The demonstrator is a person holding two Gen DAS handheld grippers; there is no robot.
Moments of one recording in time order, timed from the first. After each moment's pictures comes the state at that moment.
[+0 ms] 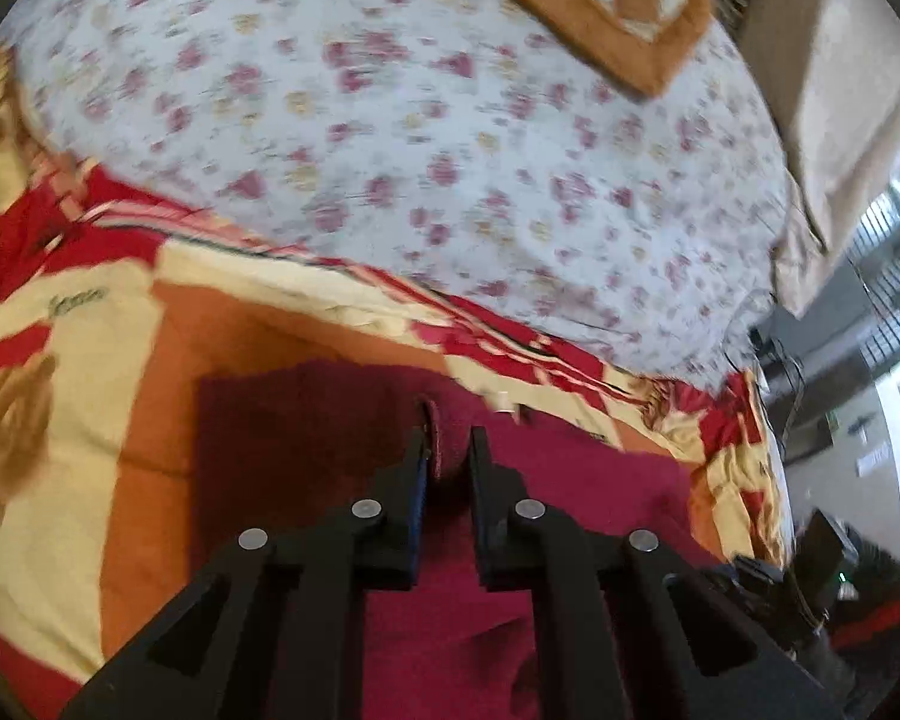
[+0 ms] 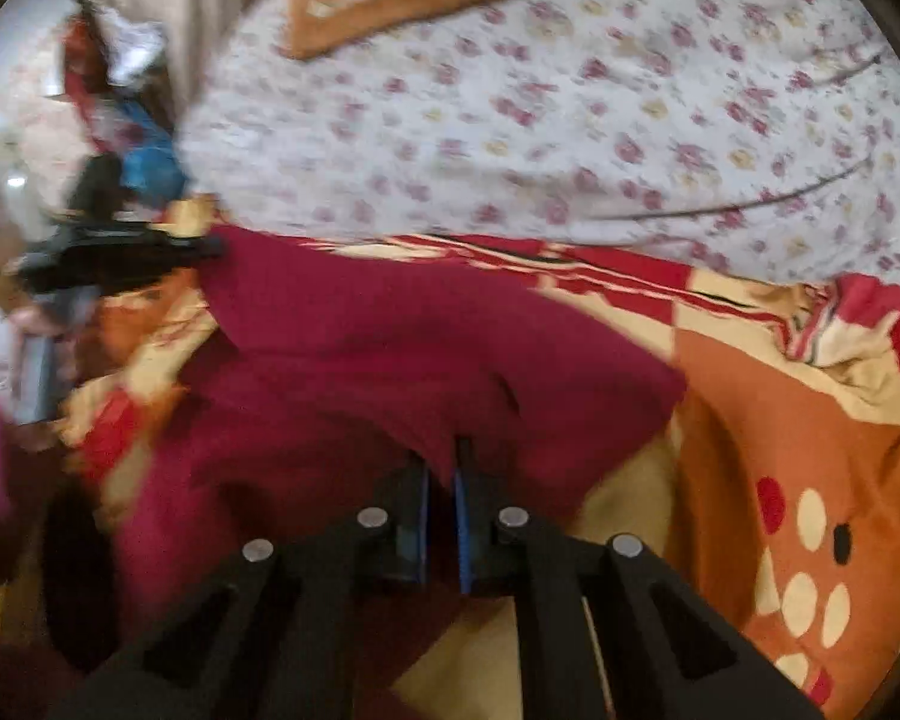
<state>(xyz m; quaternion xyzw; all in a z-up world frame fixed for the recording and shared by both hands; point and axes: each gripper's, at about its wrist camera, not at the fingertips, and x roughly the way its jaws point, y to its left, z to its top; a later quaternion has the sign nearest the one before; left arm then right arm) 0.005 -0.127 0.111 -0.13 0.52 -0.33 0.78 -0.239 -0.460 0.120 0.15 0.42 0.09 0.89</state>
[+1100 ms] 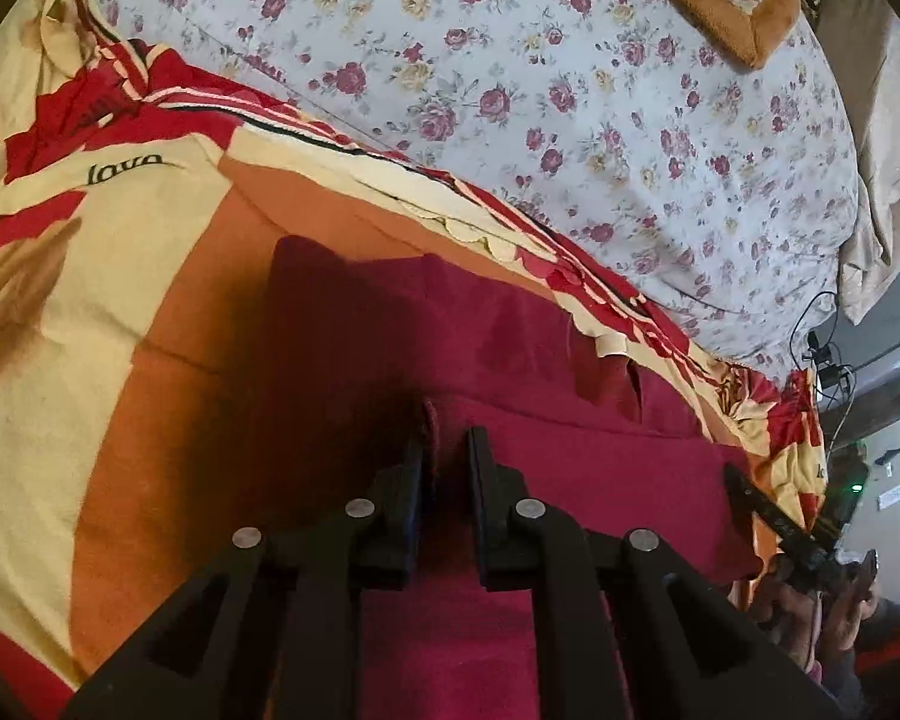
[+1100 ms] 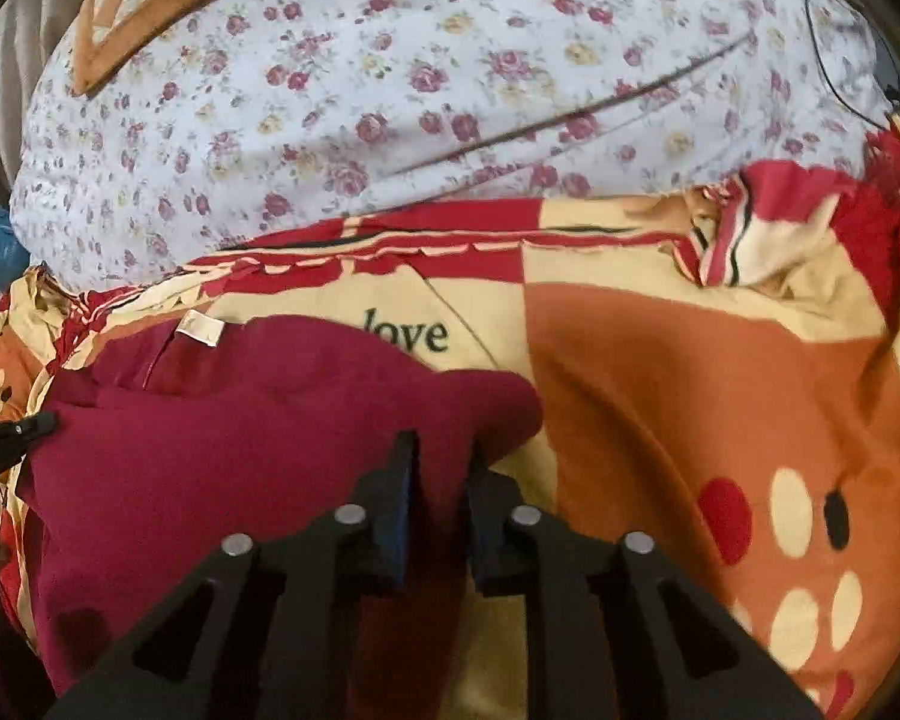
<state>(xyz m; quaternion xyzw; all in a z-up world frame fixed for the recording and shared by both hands) -0.003 -0.118 0.039 -0.12 0.55 -0.29 0.78 -0.179 -0.520 0.043 0.21 0.45 -0.12 0.86</state>
